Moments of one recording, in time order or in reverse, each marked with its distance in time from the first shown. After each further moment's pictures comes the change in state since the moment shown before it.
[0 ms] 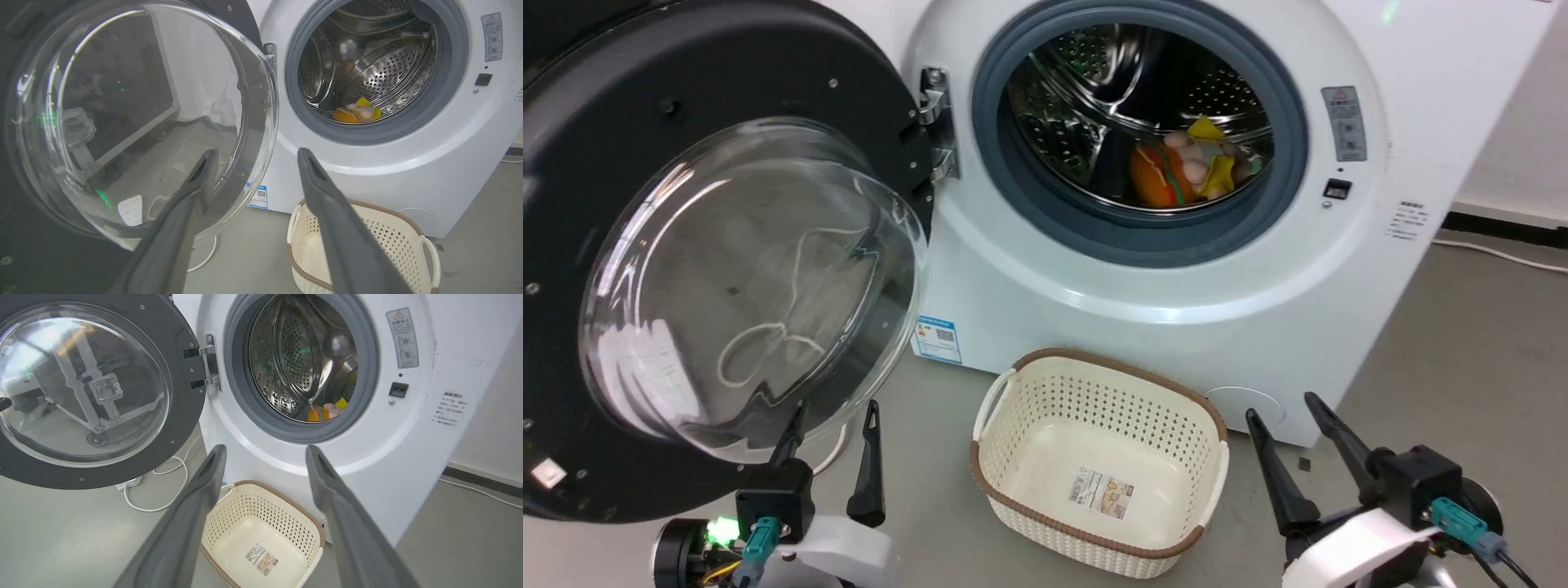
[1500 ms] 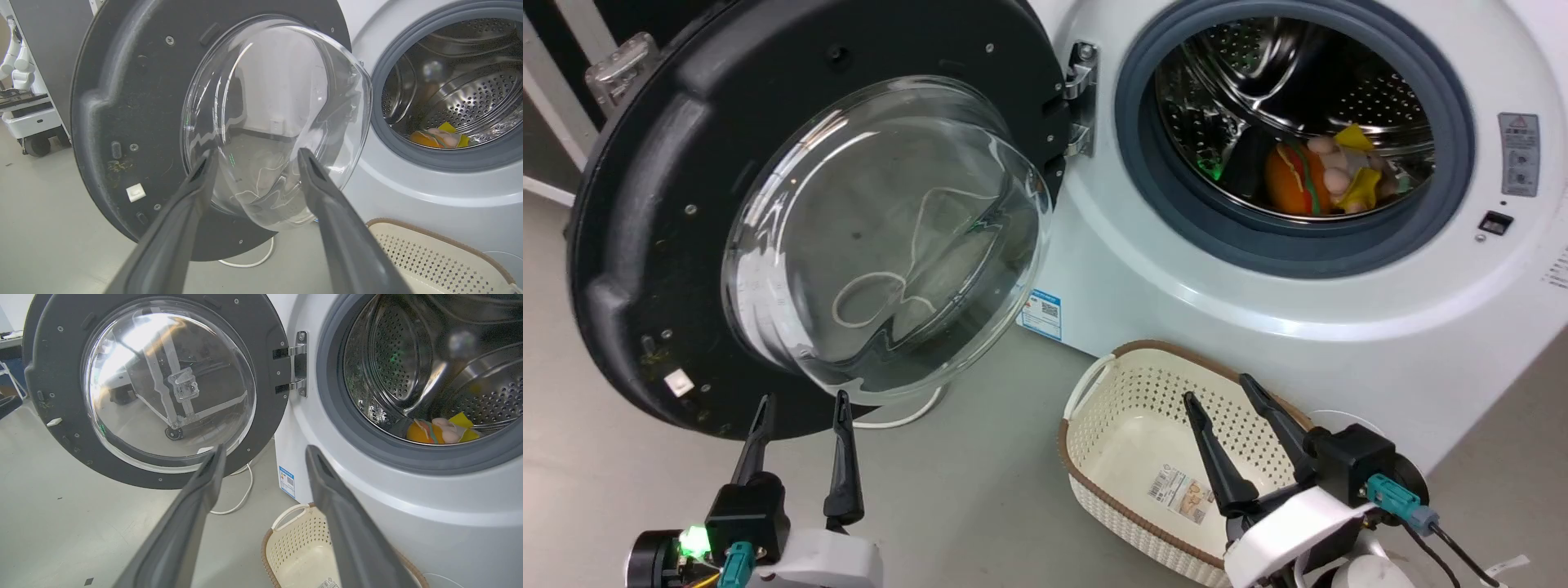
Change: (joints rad) left arm 0.026 0.008 0.016 -0.045 -0.007 0.060 -0.095; right arm -0.122 0.001 0.161 0.158 0.089 0.000 -0.093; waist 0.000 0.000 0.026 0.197
